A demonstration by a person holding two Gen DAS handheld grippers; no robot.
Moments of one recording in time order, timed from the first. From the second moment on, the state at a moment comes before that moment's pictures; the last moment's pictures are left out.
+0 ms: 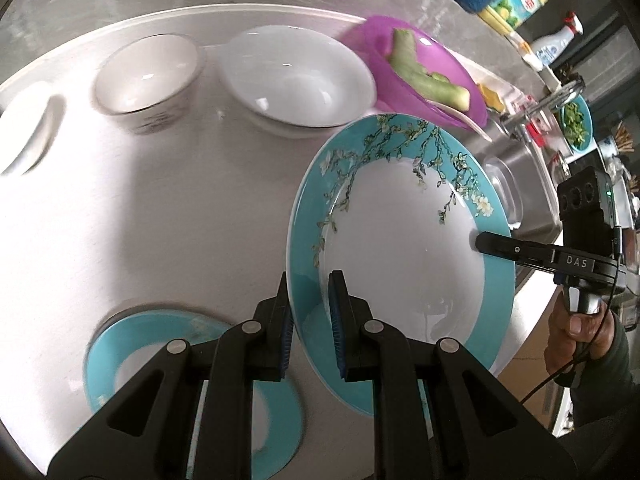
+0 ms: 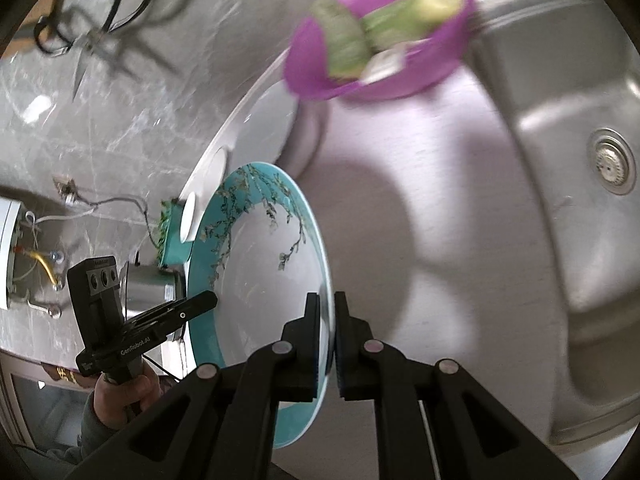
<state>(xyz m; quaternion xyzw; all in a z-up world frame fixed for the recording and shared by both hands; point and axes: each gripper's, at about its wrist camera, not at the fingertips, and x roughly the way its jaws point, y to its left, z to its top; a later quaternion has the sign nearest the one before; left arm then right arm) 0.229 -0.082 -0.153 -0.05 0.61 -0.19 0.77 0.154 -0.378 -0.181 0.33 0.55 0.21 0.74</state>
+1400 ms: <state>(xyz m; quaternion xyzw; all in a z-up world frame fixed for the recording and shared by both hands) 0.119 0.141 -0.209 -0.09 0.63 -0.11 0.76 0.139 -0.180 -0.208 0.21 0.61 0.26 0.72</state>
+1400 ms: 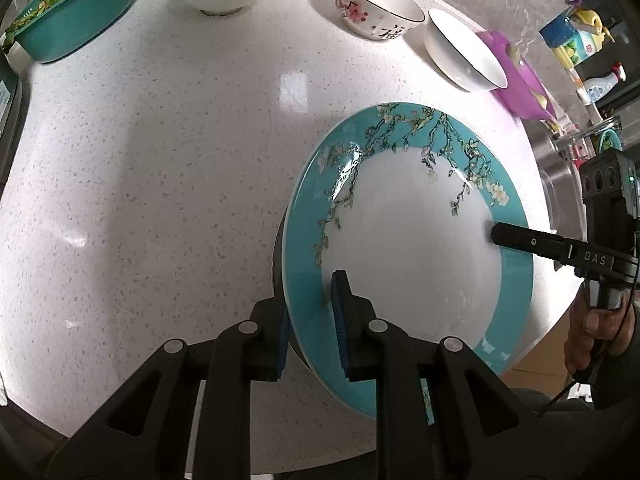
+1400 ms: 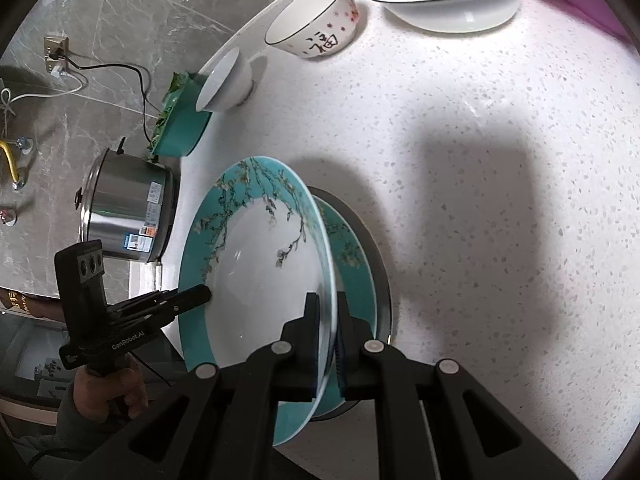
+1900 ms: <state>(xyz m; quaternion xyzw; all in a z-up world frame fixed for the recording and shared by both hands) 0.126 0.123 -0.221 -0.07 0.64 -0.10 0.76 0.133 -0.168 -0.211 0.15 0.61 0.25 0.73</state>
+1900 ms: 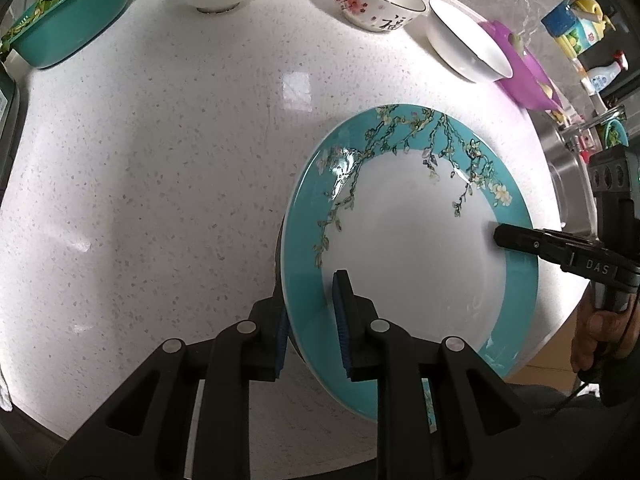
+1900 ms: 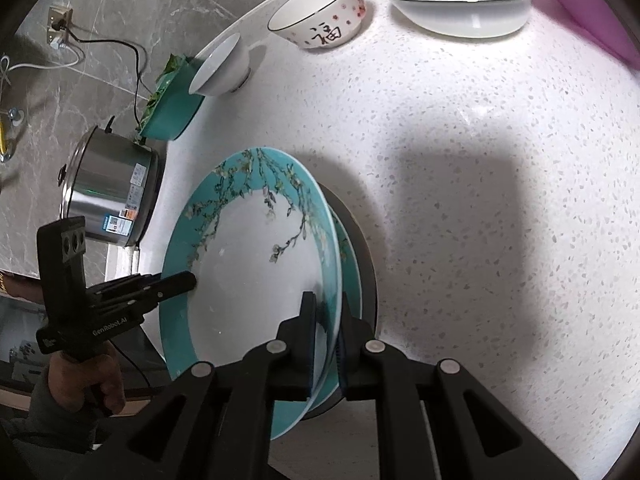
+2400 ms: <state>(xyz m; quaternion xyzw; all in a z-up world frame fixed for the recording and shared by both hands) 0.126 0.113 -0.229 -0.05 0.63 -0.10 0.77 0.127 -0.158 -0.208 0.10 0.60 0.24 0.76</state>
